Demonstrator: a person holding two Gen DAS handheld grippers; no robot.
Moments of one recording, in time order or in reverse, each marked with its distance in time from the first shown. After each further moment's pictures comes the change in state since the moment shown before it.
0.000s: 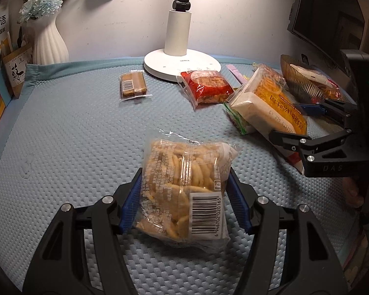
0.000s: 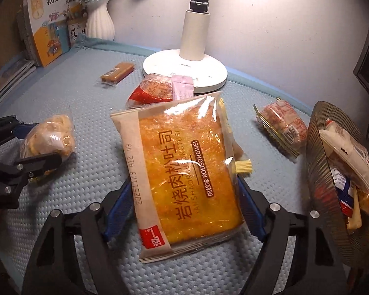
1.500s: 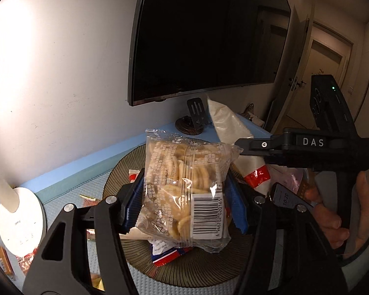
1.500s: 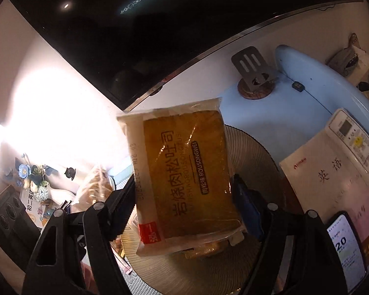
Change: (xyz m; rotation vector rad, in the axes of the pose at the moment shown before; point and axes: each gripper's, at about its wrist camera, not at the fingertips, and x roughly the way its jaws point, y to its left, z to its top) left arm 0.051 -0.278 0.206 0.275 -0.134 -0.405; right arm -0.102 -0.352 -0.017 0.902 -0.117 0.119
